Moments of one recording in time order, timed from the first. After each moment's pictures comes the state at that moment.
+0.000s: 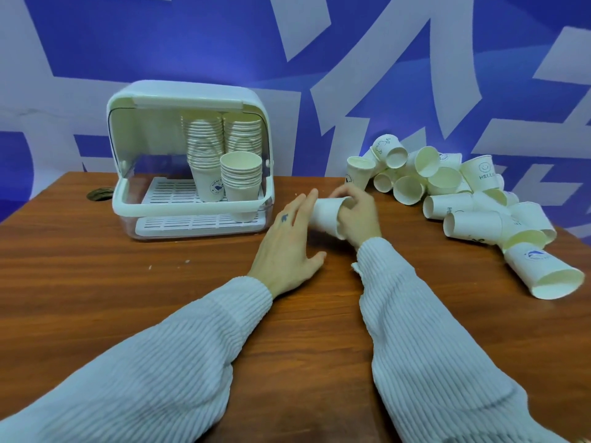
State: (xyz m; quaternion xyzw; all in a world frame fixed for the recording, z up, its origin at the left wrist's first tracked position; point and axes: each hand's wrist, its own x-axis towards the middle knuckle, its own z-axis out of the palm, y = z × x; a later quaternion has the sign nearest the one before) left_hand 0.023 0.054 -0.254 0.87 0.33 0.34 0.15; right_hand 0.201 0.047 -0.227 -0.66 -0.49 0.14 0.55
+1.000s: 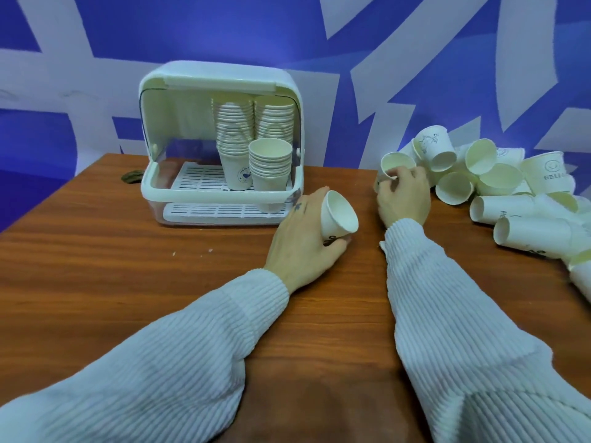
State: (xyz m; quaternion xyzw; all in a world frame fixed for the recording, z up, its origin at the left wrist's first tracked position) left_hand 0.016 0.060 -0.253 0.81 0.39 0.39 0.19; right_hand 0.243 0.104 -0.245 -0.76 -0.45 -0.13 0.46
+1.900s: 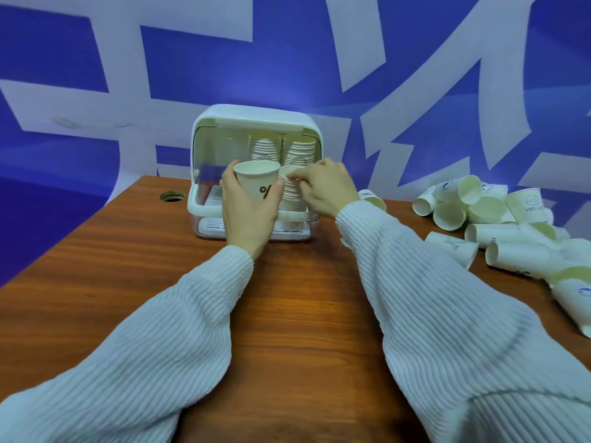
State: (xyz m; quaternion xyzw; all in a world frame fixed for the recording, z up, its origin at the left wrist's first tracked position) left_hand -0.078 0.088 -0.197 0.57 0.45 0.64 0.25; right_hand 0.085 0.106 -0.145 -0.61 -0.76 -0.13 0.18
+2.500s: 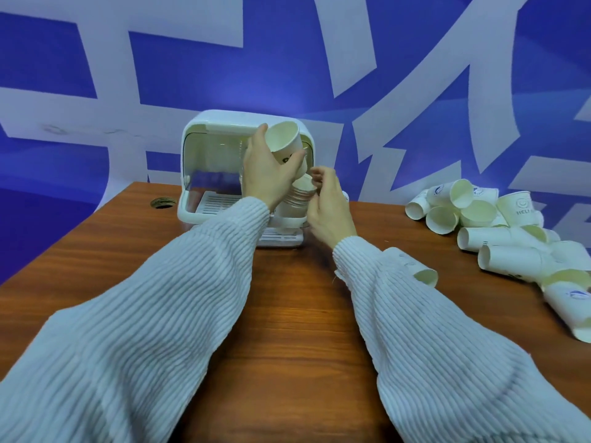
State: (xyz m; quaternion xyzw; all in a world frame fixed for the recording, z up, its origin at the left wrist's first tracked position) left_hand -0.037 0.134 -0.135 0.65 0.45 0.58 0.20; right_hand 0.091 0.083 -0.183 -0.61 -0.65 0.03 0.46
